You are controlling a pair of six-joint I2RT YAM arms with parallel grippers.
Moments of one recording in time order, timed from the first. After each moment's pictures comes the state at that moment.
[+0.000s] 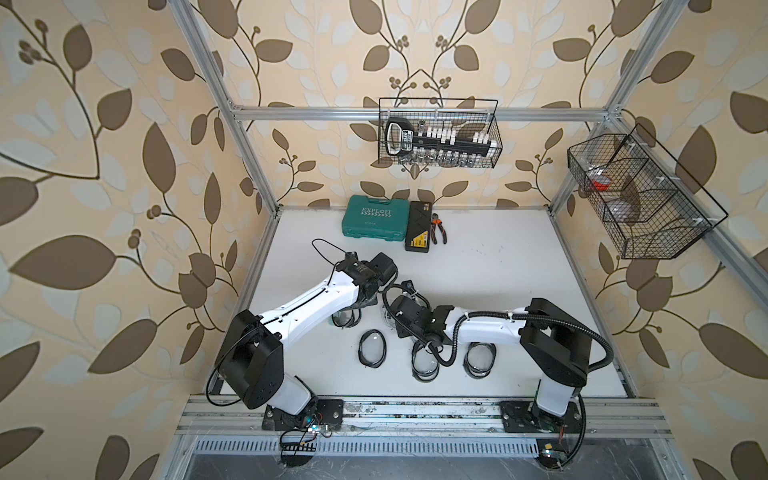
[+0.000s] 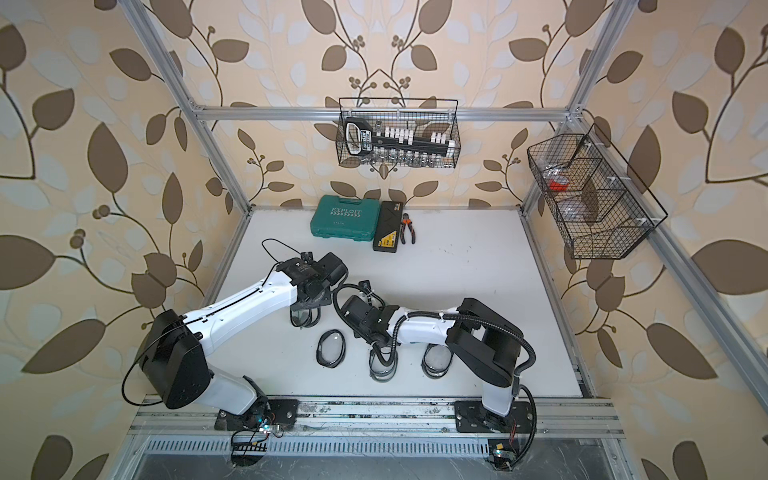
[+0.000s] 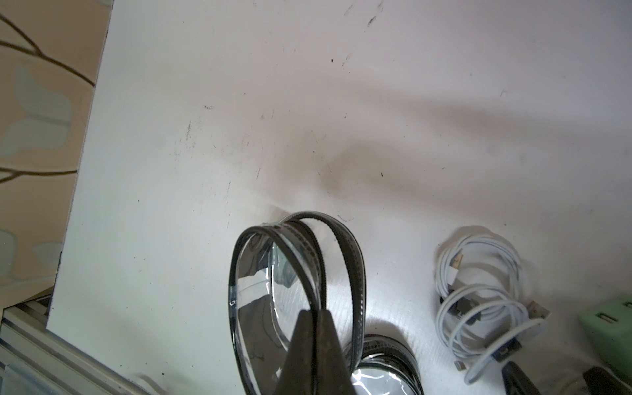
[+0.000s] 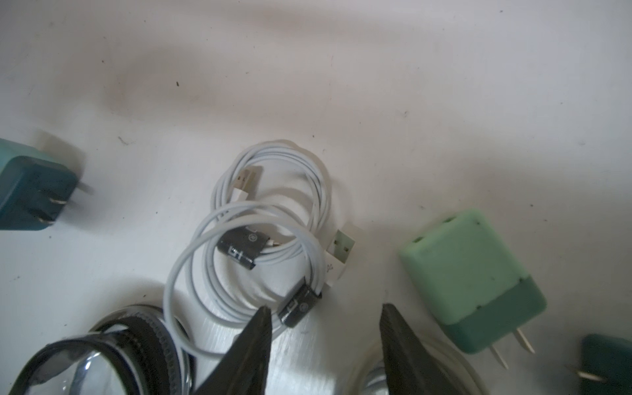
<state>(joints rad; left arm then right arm) -0.64 1.50 1.17 -1.09 -0.47 -0.89 1.04 1.83 1.06 -0.25 0.40 0.74</state>
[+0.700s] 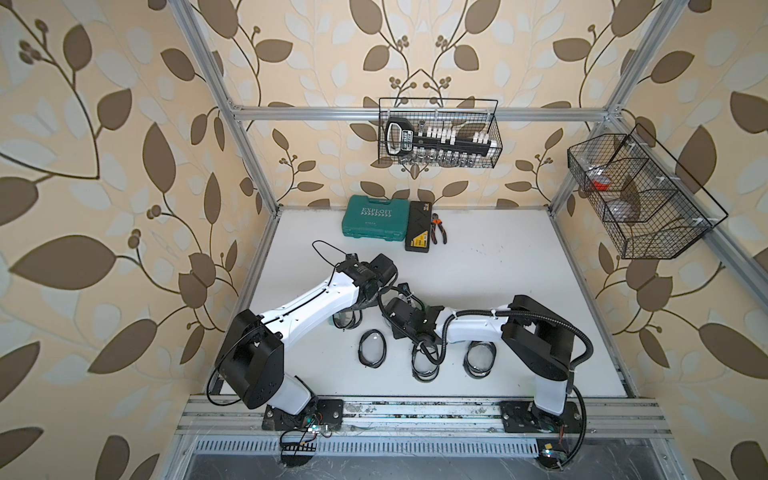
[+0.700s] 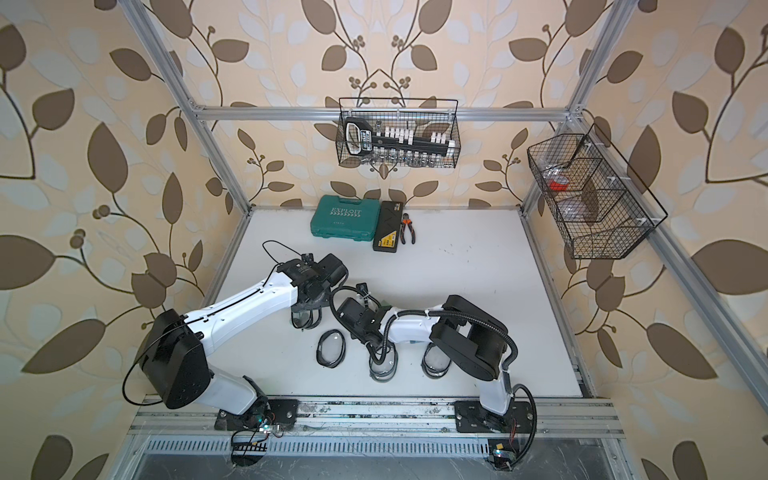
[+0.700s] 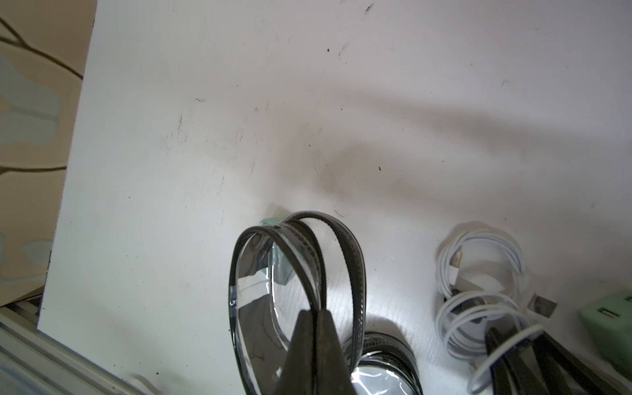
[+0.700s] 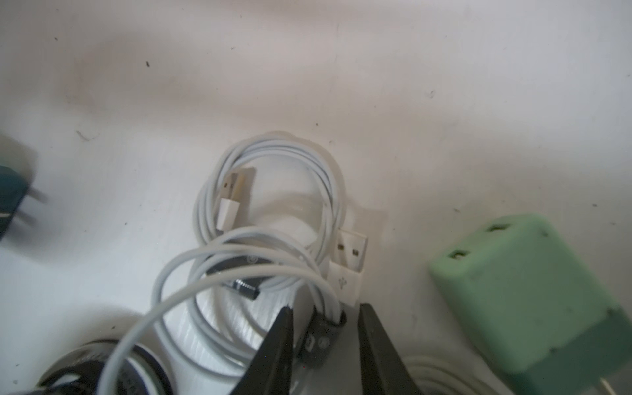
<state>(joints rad) -0.64 1.50 1.16 -1.08 -0.45 -0.89 1.03 1.93 1.10 -0.23 0.40 0.77</state>
